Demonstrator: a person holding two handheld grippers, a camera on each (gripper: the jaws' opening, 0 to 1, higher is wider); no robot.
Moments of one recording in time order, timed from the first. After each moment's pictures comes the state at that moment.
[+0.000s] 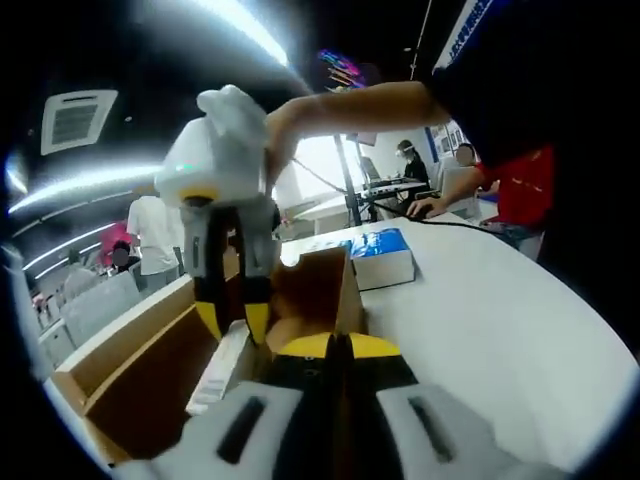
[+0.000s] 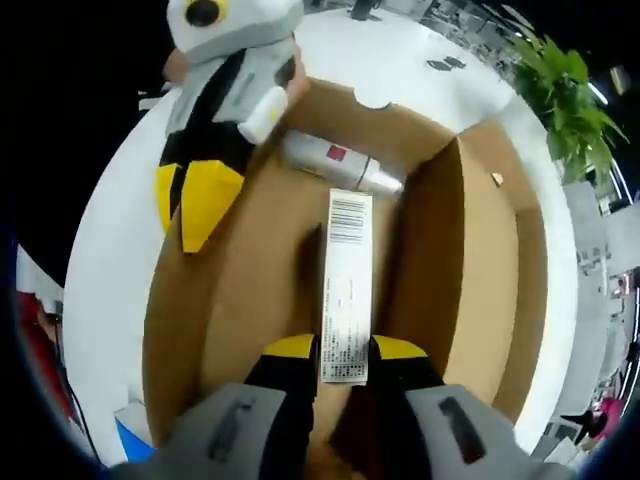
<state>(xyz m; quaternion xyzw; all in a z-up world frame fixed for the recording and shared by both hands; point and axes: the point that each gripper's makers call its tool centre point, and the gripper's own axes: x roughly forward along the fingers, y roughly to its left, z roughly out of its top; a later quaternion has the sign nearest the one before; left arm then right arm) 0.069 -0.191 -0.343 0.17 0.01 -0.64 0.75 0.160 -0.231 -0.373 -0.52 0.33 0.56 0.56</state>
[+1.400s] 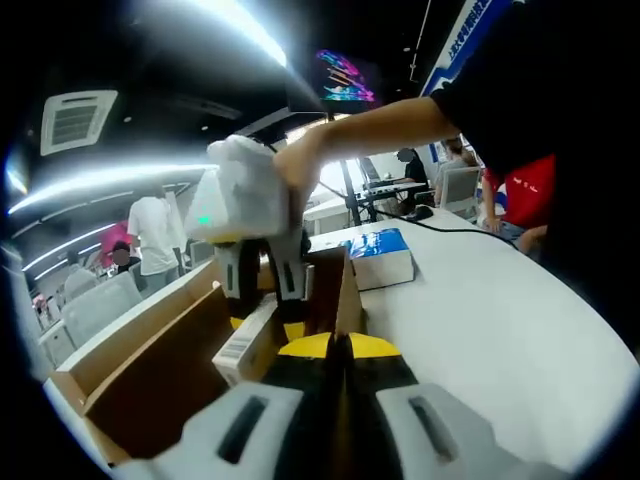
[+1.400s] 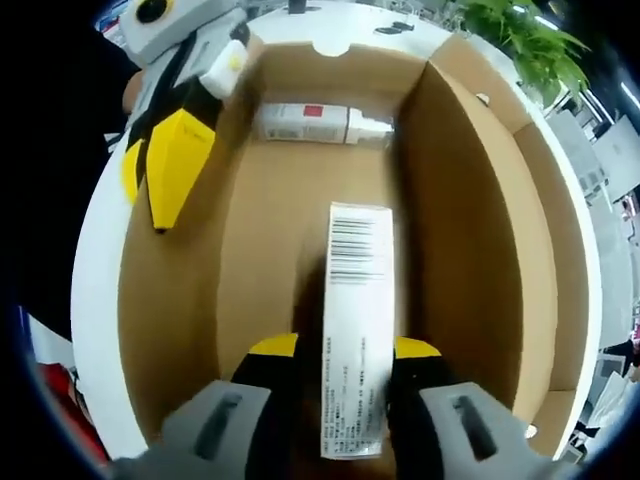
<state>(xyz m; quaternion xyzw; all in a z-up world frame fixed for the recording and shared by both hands) 0.070 -0.191 -0.344 0.17 0.01 -0.64 0.75 0.152 -0.244 -0.411 -0.46 0.39 0.52 0.61</state>
